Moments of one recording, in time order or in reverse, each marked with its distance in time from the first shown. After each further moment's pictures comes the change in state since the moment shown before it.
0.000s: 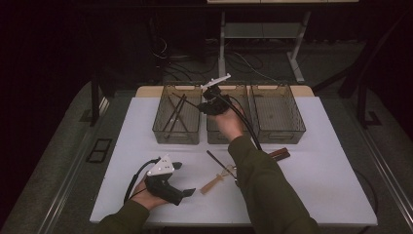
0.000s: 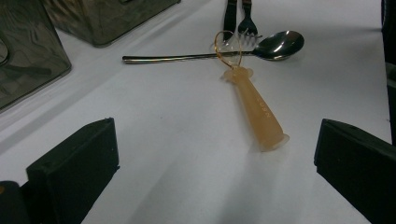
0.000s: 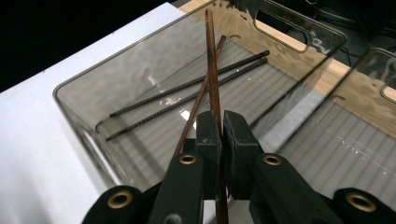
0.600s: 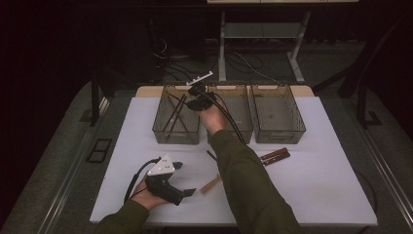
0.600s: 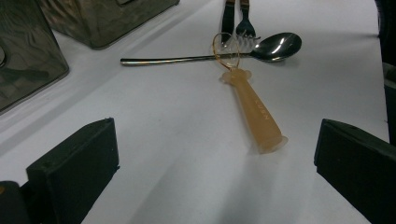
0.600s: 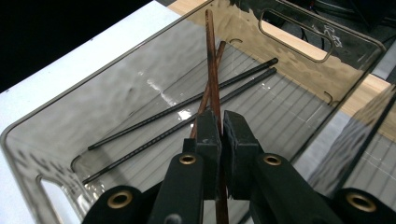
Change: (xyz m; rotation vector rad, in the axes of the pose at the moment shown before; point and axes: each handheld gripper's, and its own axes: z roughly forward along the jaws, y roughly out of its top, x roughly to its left) left arm 0.001 0.001 0.000 -0.003 -0.006 0.012; right arm 0.006 0.022 0.054 0.030 -0.037 0.027
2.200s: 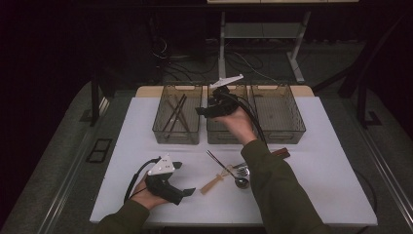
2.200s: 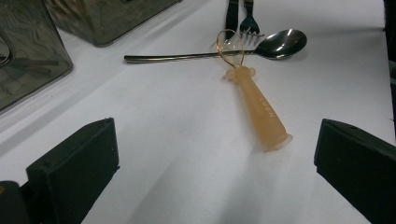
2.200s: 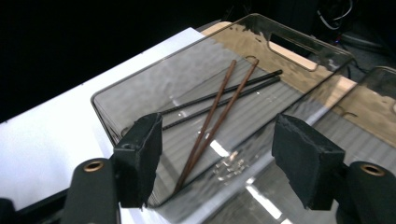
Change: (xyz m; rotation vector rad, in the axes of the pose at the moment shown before) left arm 0.000 0.000 0.000 0.015 0.009 -0.011; right arm -0.024 -0.037 -0.075 -0.141 0.146 -0.039
